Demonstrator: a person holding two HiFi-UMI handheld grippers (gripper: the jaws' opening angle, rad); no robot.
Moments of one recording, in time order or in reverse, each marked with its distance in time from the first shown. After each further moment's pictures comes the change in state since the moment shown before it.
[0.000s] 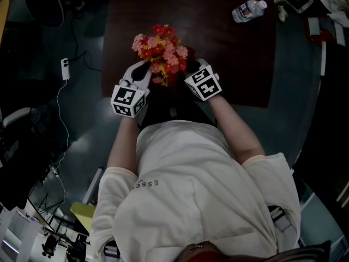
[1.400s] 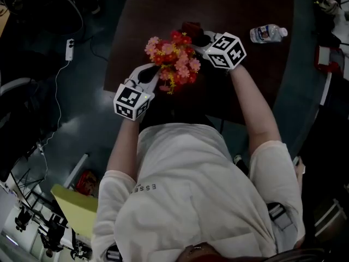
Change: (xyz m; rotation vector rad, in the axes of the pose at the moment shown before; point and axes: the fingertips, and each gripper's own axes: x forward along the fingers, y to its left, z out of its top) left arm -0.001 0.001 0.002 -0.056 0.040 0.043; right arm 0.022 -0.038 0.120 -0.182 -0.087 0.467
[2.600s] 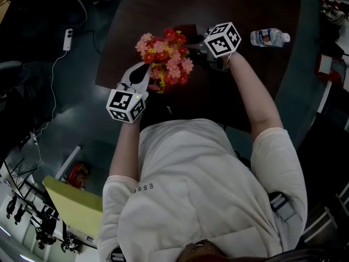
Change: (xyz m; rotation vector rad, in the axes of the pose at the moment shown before) left arm -0.003 0.013 0.004 -0.164 -0.124 0.202; right arm 0.018 0.010 -0.024 0.238 0.077 0.392
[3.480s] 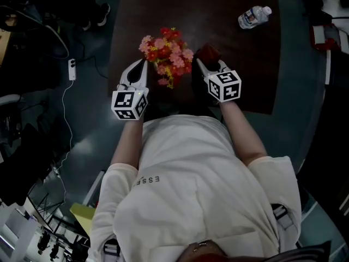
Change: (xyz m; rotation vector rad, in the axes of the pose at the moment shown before) left arm -0.016 0.021 0.026 0.169 -0.023 -0.017; right arm -0.066 0.038 -0.081 0.121 -0.476 -0.913
